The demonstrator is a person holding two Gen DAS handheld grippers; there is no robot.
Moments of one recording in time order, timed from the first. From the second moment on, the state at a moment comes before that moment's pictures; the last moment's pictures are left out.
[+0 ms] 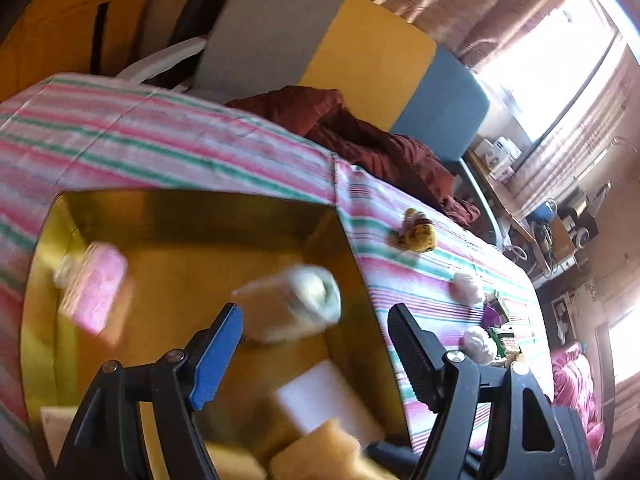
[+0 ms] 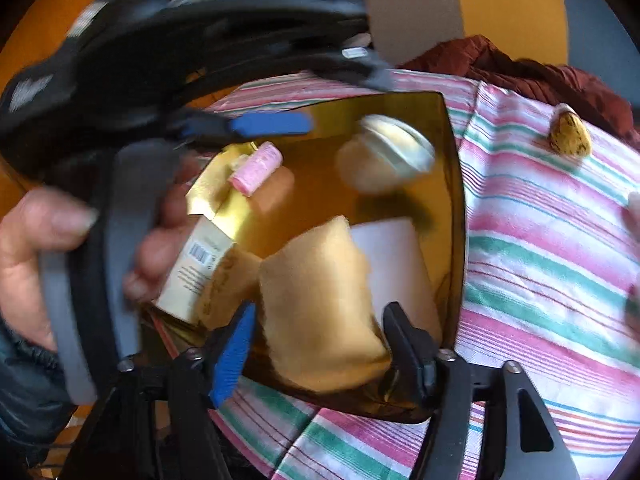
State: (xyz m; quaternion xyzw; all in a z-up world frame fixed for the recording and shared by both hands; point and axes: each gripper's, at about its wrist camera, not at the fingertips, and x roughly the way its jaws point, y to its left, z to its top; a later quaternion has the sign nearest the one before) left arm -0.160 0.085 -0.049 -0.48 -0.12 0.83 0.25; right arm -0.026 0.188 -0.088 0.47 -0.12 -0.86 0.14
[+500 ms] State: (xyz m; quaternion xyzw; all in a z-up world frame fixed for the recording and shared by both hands) left arm -0.096 0.020 -0.043 -0.46 -0.11 0.86 0.21; right arm -0.008 0.206 -0.071 0.44 -0.16 -0.87 0.12
